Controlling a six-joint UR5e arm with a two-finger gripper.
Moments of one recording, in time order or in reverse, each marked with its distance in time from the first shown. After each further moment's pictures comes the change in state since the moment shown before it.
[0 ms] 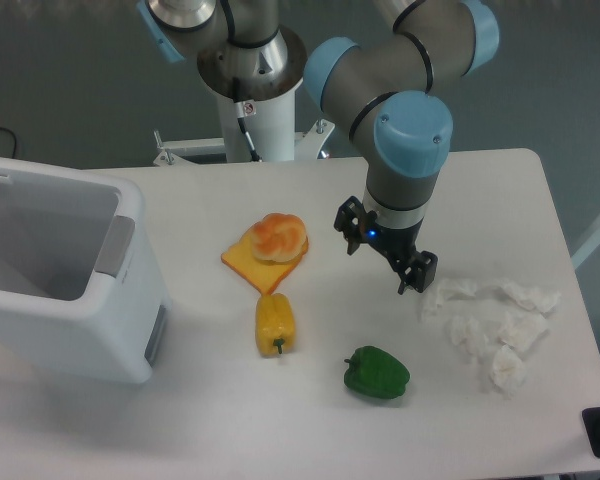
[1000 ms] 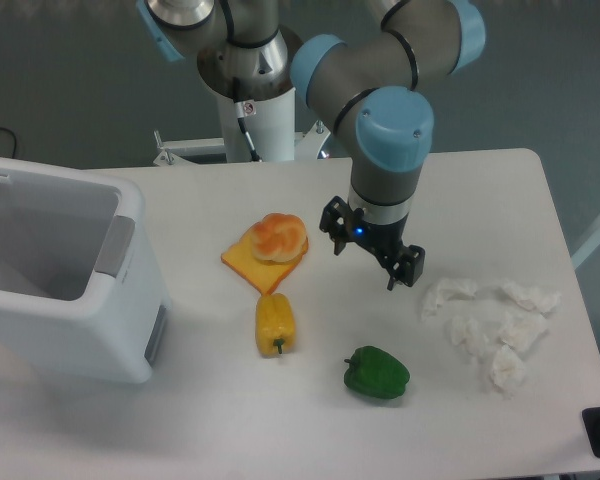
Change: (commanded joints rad) arm -0.031 0.074 -0.089 0.069 -0.006 -0.158
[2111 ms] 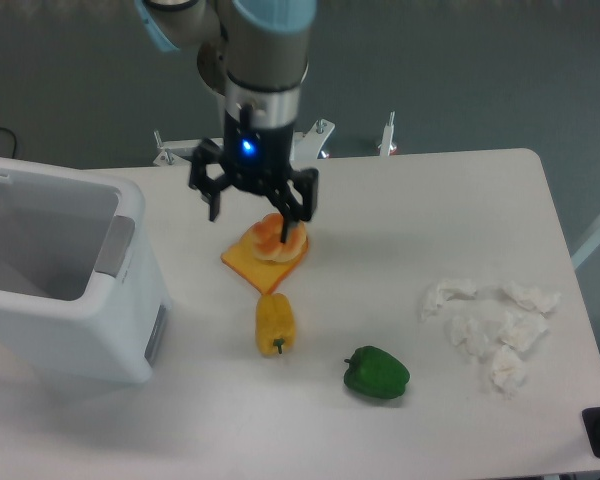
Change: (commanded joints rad) arm -0.199 0.298 -0.006 -0.047 -0.259 -0.589
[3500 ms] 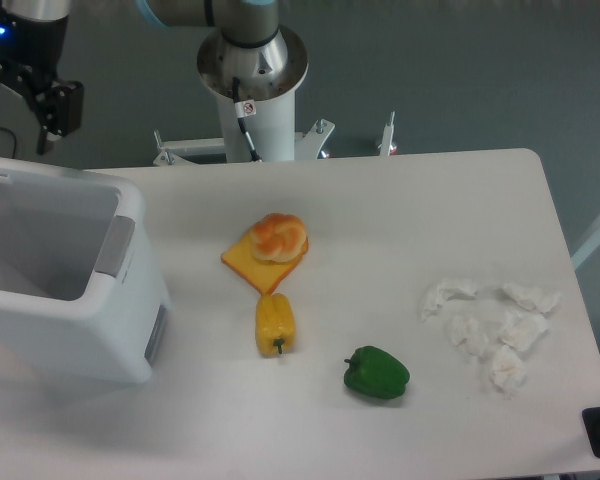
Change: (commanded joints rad) arm -0.388 0.058 -0.040 -0.020 -0.126 -0.230
